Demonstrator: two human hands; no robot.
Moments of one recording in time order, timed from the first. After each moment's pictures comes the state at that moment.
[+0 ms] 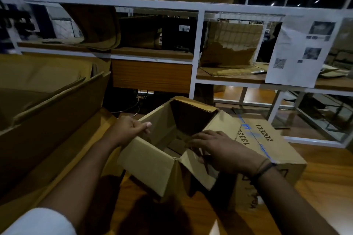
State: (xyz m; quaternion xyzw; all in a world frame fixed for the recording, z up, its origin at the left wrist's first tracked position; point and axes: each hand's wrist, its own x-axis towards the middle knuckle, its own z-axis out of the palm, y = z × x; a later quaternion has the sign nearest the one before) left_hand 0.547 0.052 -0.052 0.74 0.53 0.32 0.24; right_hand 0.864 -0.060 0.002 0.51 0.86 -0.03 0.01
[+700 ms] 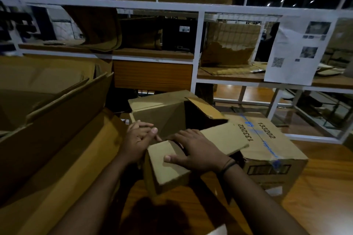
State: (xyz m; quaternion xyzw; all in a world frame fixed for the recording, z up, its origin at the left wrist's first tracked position) left_hand 0.570 0.019 -0.089 0.75 0.45 0.45 0.17; right_hand 0.803 -0.041 -0.038 0.49 0.86 -0.06 -0.11
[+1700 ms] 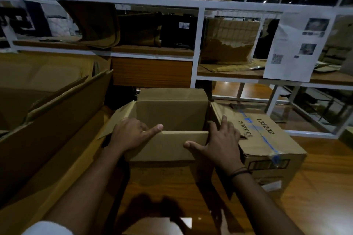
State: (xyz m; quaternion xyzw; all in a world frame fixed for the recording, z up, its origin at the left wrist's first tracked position) left_hand 0.552 0.033 -0.060 0.79 0.57 0.23 0.01; right_hand 0.832 -0.042 -0.061 0.76 0.63 0.03 -0.16
